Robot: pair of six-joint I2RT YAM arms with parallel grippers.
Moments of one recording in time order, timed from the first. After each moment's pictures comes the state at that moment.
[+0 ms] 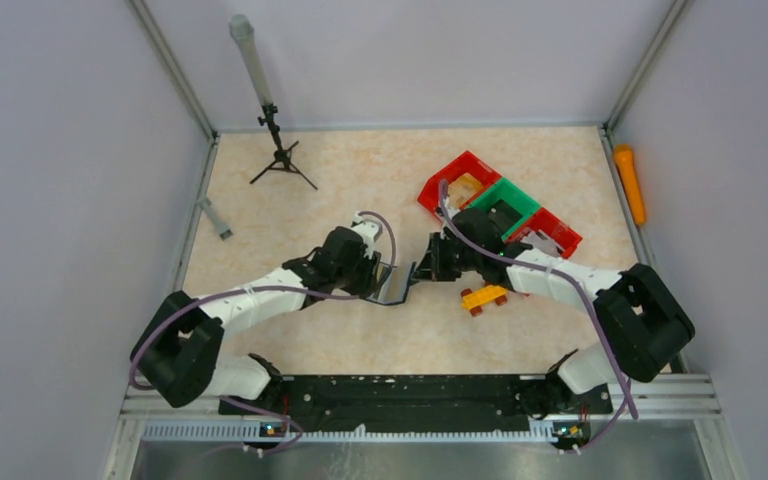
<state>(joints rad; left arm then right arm) -0.68 1.33 0.68 -0.16 0.01 -0.24 0.66 1.46 0.79 -0.03 -0.35 0.65</state>
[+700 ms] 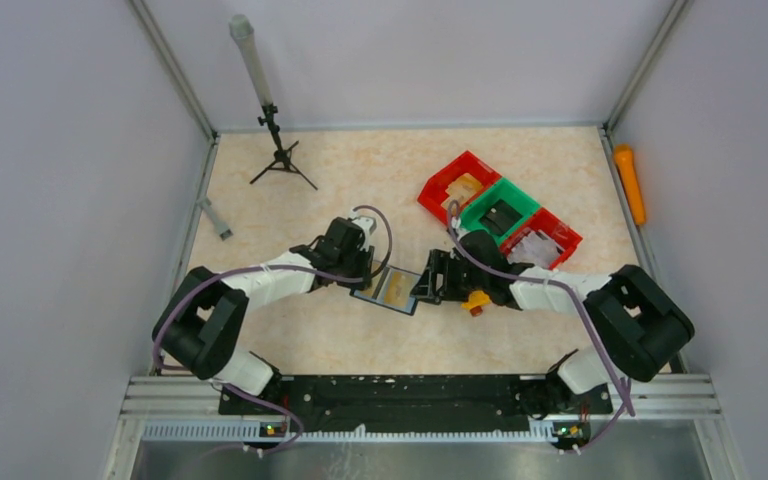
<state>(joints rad) -0.59 1.50 0.75 -0.19 0.08 -0.31 0.66 1.46 0.59 0.13 -0.33 0.74</state>
